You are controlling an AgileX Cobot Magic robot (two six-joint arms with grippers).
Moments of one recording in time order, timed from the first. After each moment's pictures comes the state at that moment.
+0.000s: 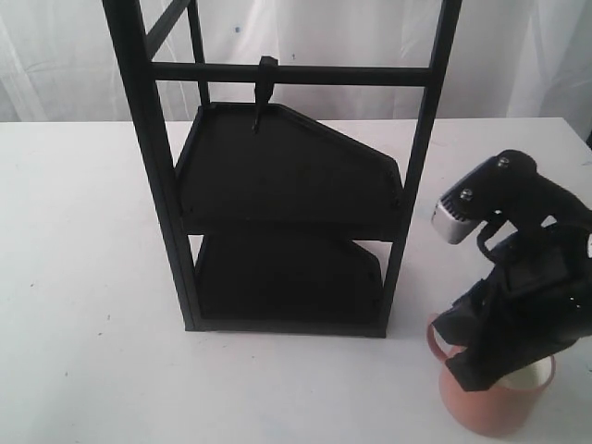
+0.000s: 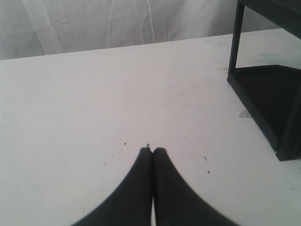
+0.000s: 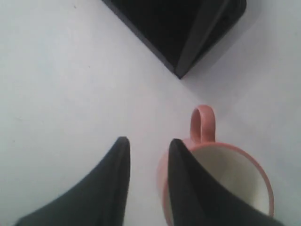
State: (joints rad) left arm 0.05 0.01 0.02 -0.21 0.26 0.26; right arm 0.42 1.09 -0.69 0.31 0.74 -0.52
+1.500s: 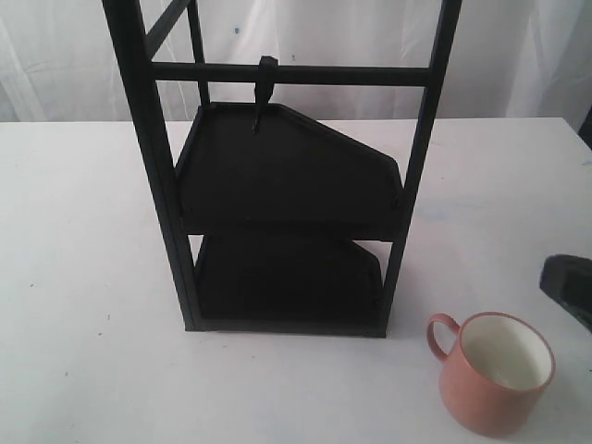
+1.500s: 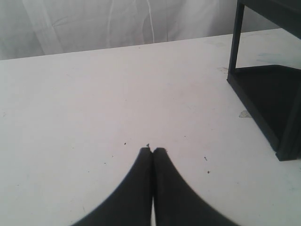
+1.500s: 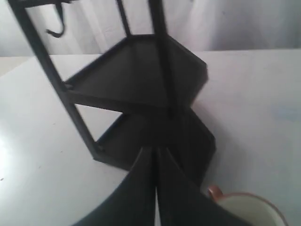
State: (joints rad) left arm 0.05 0.01 0.02 -0.21 0.26 0.26; right arm 0.42 0.33 -0.36 0.49 0.40 -0.24
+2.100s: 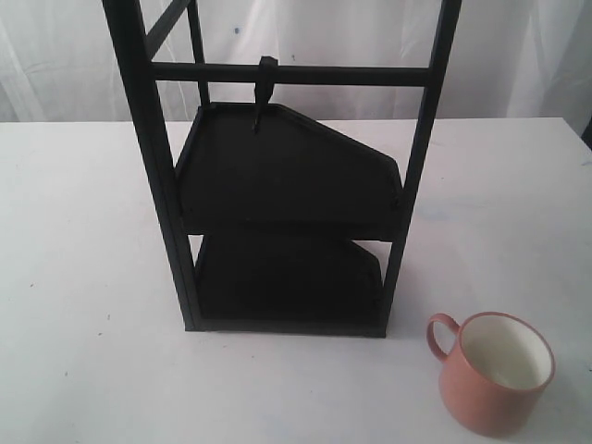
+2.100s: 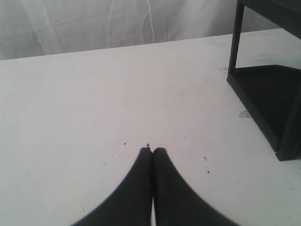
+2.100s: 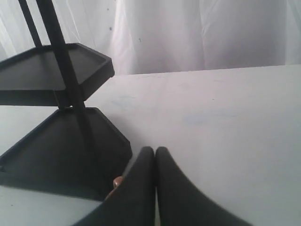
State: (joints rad) left arm 0.05 0.01 0.02 -0.21 0.26 0.26; right arm 0.29 0.02 -0.01 0.01 0.19 0.10
